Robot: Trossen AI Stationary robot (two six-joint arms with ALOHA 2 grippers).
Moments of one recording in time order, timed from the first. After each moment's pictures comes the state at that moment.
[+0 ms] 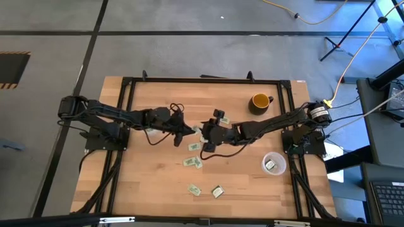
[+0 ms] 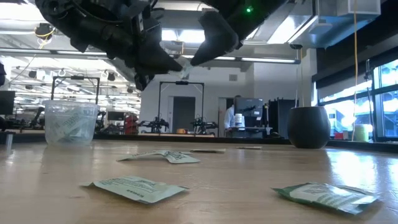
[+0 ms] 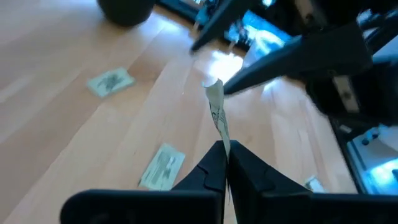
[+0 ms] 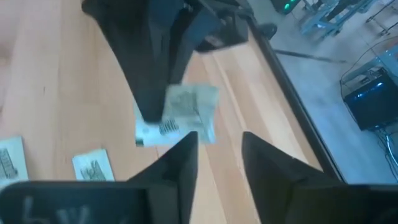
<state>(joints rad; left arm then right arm) 0.08 1.33 0.56 0.39 0.10 -0.45 0.18 1.74 1.21 -0.14 0.63 -0.05</state>
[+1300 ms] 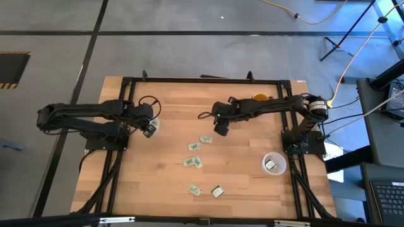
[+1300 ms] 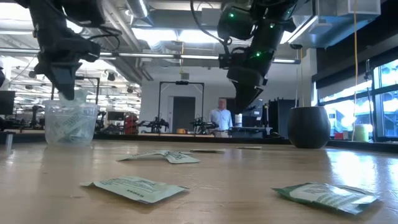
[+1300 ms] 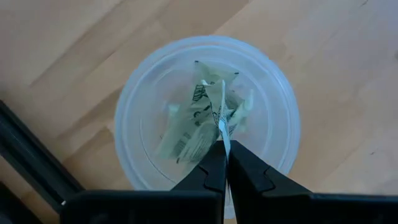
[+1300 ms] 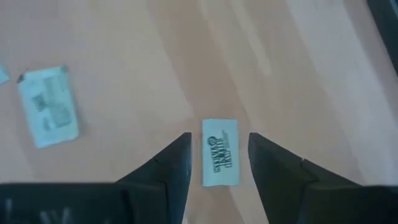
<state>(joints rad) 0.19 0.90 0.68 -1.04 -0.14 -0.70 -0.14 1.74 1.21 -0.64 0.30 0.20</state>
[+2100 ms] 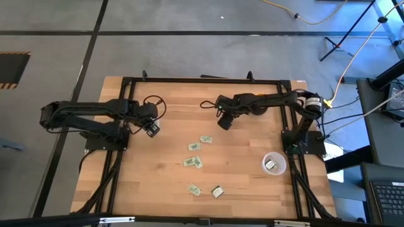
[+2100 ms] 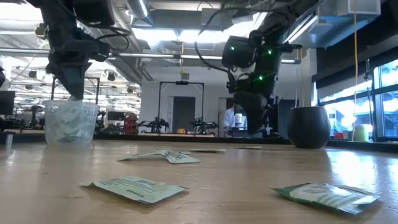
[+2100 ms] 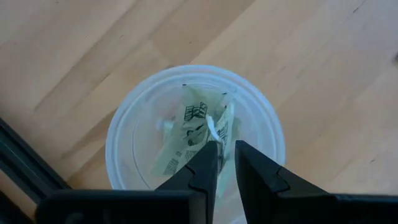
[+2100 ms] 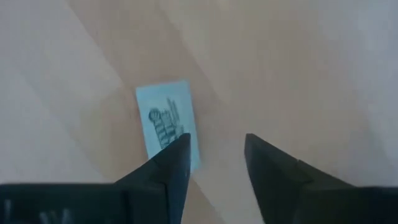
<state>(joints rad) 0.19 0.99 0.73 -1.01 -0.16 -0.64 -0.28 1.79 1.13 -0.64 0.22 0.27</state>
